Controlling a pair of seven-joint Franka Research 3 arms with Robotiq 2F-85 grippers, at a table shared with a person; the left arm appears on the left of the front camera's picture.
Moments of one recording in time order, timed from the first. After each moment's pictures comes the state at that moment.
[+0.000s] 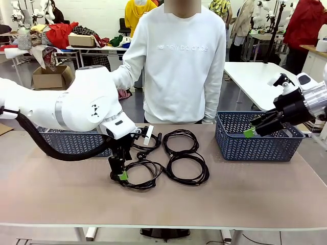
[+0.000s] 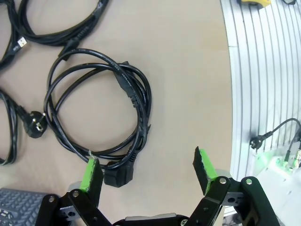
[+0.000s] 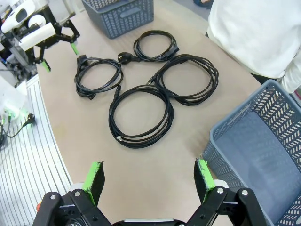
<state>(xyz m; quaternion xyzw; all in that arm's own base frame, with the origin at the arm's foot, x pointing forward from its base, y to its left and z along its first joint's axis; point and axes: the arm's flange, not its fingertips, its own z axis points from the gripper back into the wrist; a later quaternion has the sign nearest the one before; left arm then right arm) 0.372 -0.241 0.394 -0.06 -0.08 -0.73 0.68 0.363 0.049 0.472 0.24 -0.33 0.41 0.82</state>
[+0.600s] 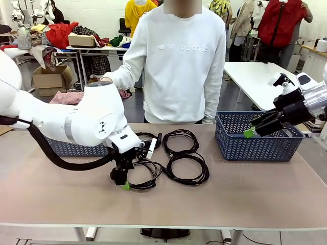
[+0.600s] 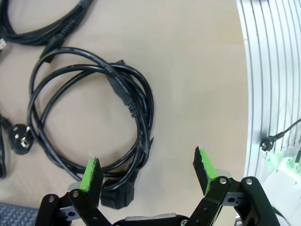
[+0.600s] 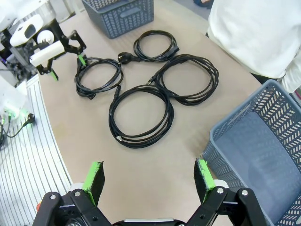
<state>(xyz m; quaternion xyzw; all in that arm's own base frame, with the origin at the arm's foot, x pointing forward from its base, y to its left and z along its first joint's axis) 0.372 -0.253 0.350 -0.05 -0.07 -0.74 0.67 0.363 0.049 0.472 0.24 -0.33 0.41 0.82</state>
